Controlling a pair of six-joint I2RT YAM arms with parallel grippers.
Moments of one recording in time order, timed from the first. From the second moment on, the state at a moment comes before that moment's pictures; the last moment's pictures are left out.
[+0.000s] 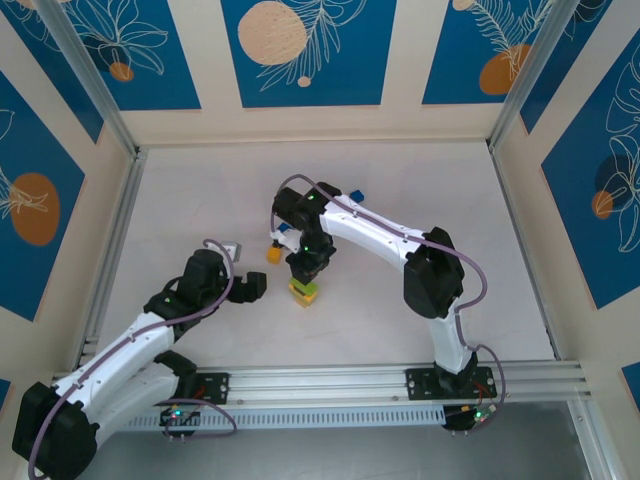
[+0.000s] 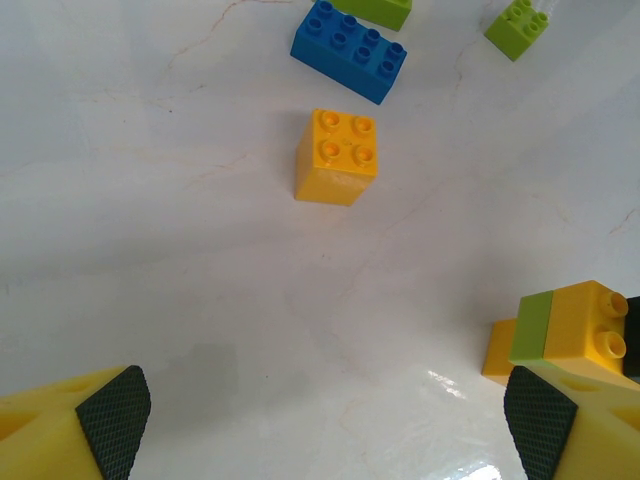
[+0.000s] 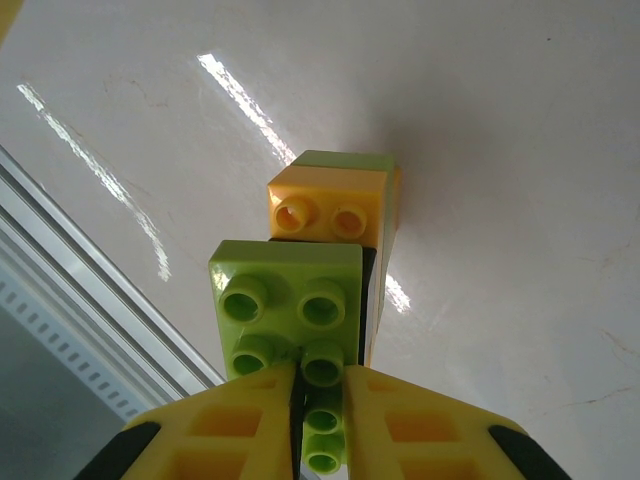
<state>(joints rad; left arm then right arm) -0.50 0.84 0.45 -0.34 0.04 -0.36 0.87 2.03 1.85 -1.39 -0.25 -0.01</state>
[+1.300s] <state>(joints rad) -0.50 0.83 0.45 -0.34 0.04 -0.36 0.92 2.10 1.95 -1.46 -0.19 0.03</state>
